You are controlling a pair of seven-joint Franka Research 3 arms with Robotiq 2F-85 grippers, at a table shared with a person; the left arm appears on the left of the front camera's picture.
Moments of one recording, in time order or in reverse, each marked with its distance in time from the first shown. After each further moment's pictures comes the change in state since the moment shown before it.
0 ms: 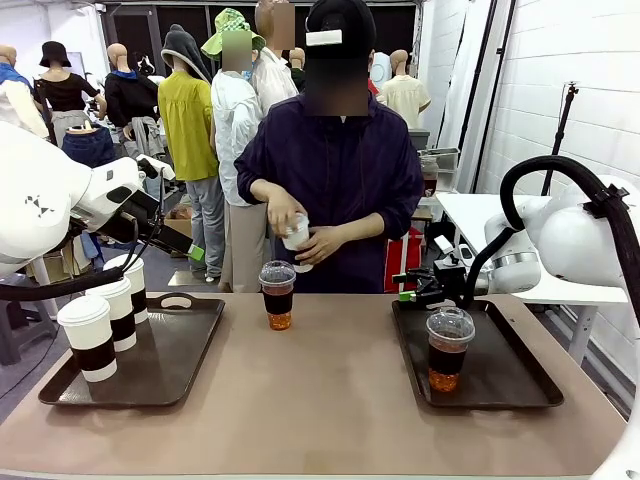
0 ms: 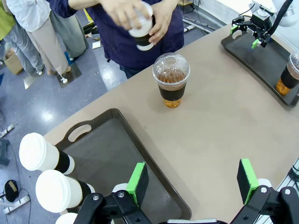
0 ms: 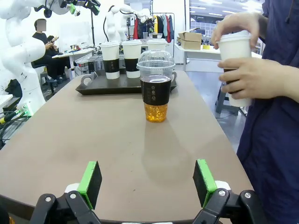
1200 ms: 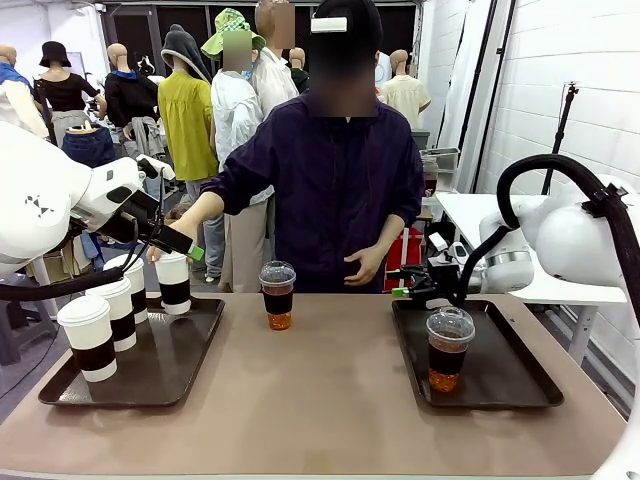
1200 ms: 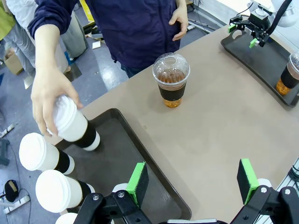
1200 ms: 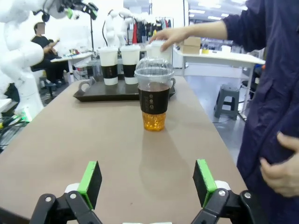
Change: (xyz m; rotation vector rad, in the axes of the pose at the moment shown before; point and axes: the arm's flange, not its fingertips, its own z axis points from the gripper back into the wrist) left arm 0.000 0.000 0.000 0.000 0.000 0.000; right arm 0.009 -0.004 -0.020 -0.009 -0.025 0.005
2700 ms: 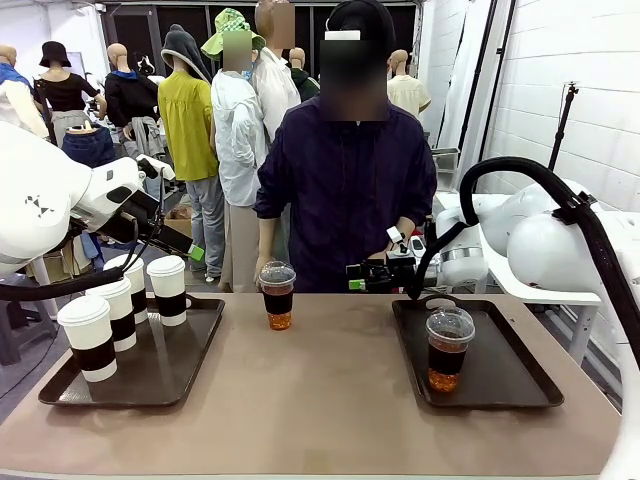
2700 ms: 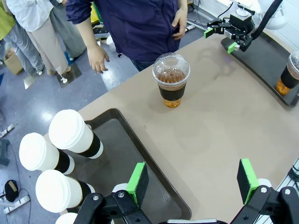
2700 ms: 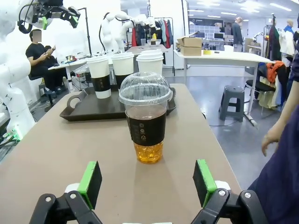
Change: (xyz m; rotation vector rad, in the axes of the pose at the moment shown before) left arm 0.000 0.000 0.000 0.000 0.000 0.000; right arm 0.017 -0.021 -0.098 0.010 -0.006 -0.049
